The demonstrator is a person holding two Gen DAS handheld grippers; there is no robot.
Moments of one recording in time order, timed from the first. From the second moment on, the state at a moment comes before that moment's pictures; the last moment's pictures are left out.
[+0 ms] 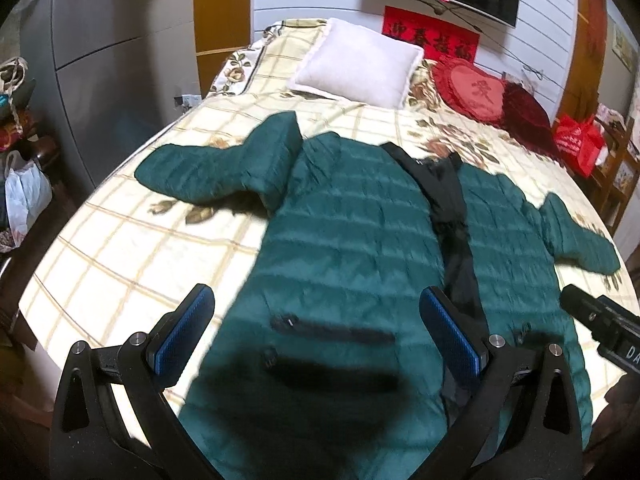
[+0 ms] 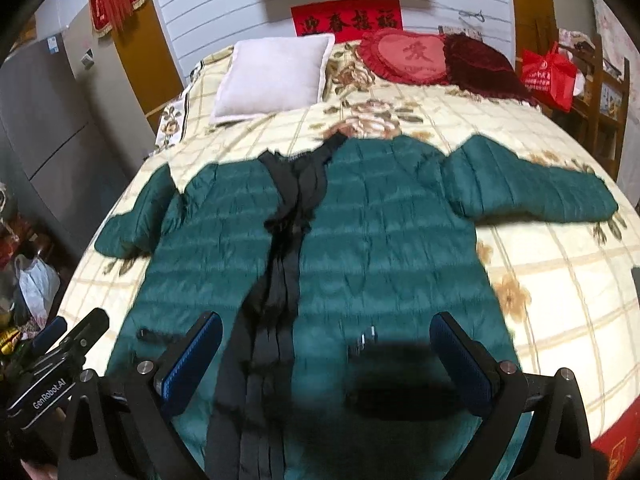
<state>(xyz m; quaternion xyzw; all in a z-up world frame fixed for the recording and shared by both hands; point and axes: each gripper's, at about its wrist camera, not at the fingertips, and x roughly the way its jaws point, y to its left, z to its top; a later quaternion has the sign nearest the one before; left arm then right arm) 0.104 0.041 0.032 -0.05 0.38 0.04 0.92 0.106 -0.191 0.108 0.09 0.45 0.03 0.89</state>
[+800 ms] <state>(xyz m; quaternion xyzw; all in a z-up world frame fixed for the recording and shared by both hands) 0.225 0.142 0.041 -0.03 0.39 0.13 0.91 0.247 -0.146 0.096 0.09 0.48 0.04 0.87</state>
